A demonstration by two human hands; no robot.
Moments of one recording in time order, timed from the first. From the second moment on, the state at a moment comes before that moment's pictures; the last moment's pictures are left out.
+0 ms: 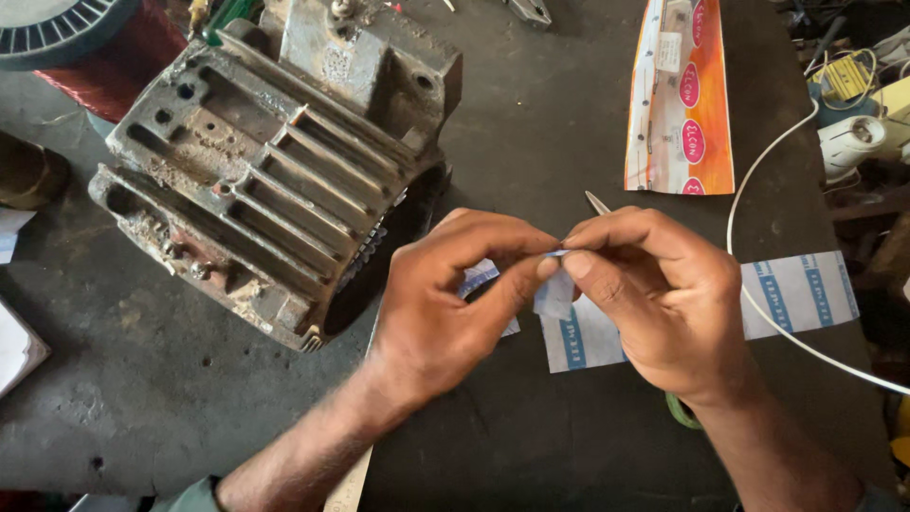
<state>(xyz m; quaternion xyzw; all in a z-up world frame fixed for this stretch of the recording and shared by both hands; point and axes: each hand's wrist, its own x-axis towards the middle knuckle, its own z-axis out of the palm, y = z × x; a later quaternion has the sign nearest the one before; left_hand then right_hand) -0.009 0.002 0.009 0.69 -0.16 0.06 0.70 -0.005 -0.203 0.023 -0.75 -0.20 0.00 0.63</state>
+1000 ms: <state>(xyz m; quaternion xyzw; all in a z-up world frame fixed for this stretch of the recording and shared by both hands) 0.007 0.014 -0.003 0.73 -0.24 0.31 0.56 -0.014 -0.162 0.023 -0.81 -0.50 -0.10 0.28</state>
